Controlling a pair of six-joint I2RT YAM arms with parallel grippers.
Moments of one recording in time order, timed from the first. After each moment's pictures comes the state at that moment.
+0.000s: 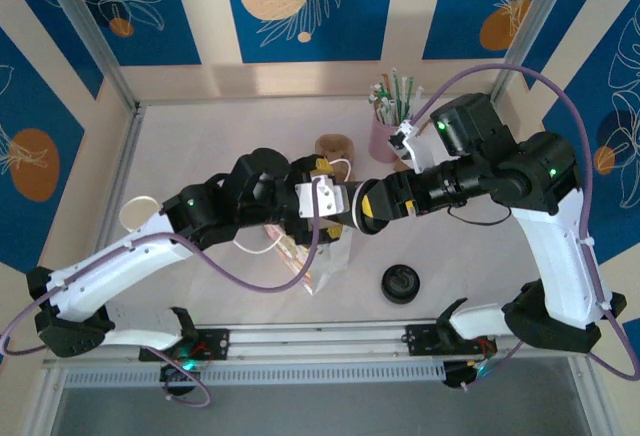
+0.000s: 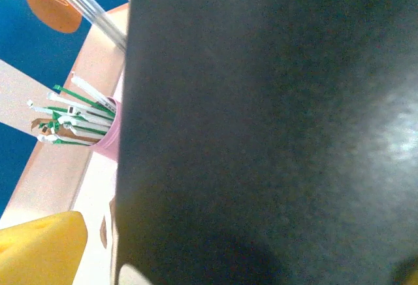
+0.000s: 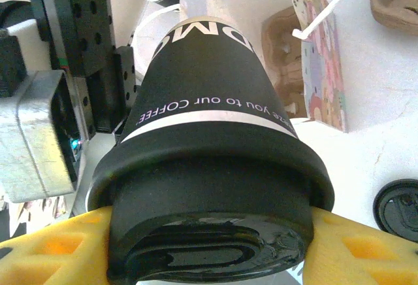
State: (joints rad) left arm -1.06 1.25 1.45 -0.70 0.04 0.57; right arm 0.67 1.33 2.12 -1.70 -0.45 0.39
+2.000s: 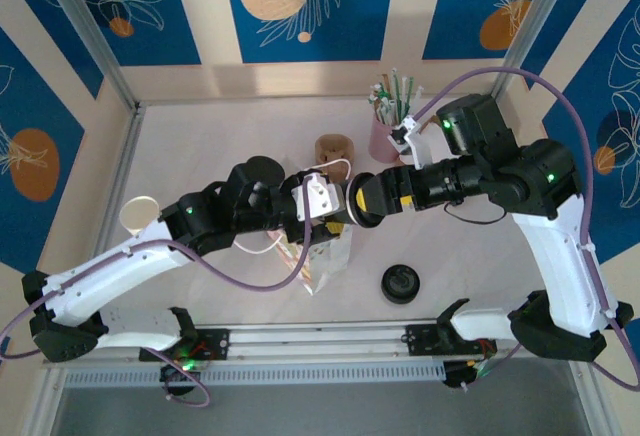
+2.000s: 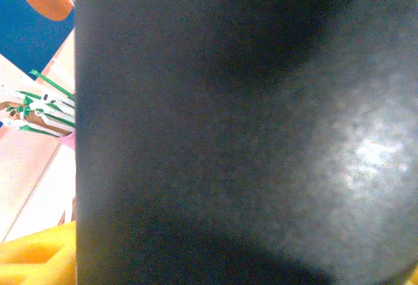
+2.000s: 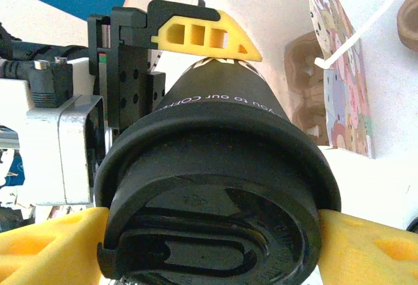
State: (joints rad) left arm -1.07 1.20 1.36 -0.61 0.08 0.39; right arm 0.63 1.27 2.00 -1.55 -0.53 0.42
